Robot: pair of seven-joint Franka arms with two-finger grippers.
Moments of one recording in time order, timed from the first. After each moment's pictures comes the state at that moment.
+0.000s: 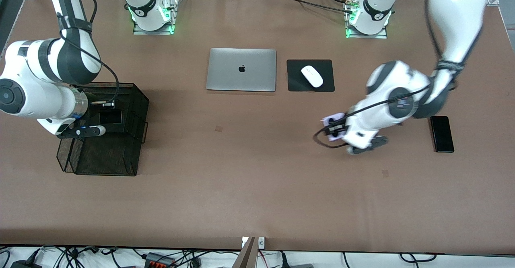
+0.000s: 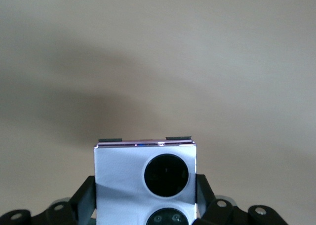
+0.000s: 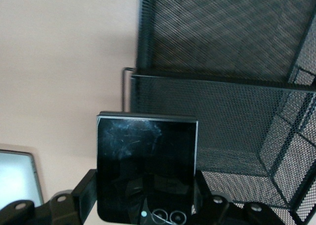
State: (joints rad) left arm 0.27 0.64 -0.79 -1.64 0.24 2.06 -0.98; right arm 0.13 0.30 -0.11 -1.76 0.04 1.76 -0.06
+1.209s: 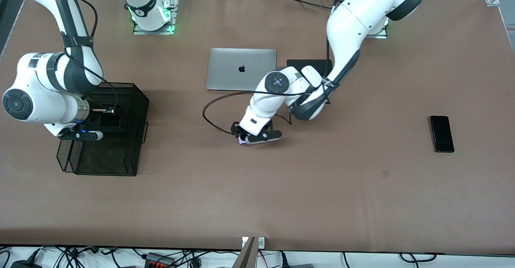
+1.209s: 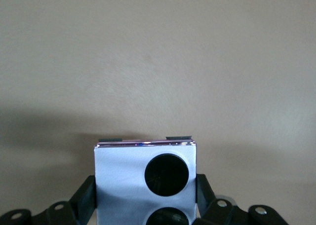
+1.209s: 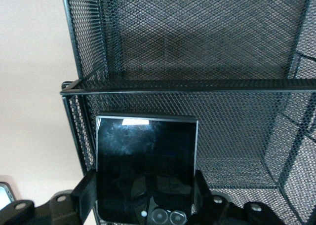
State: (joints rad) left arm -0.45 0.94 -0.39 -1.34 0.32 2.52 -1.09; right arm 0.09 0.35 -0.11 -1.83 0.04 1.88 -0.01
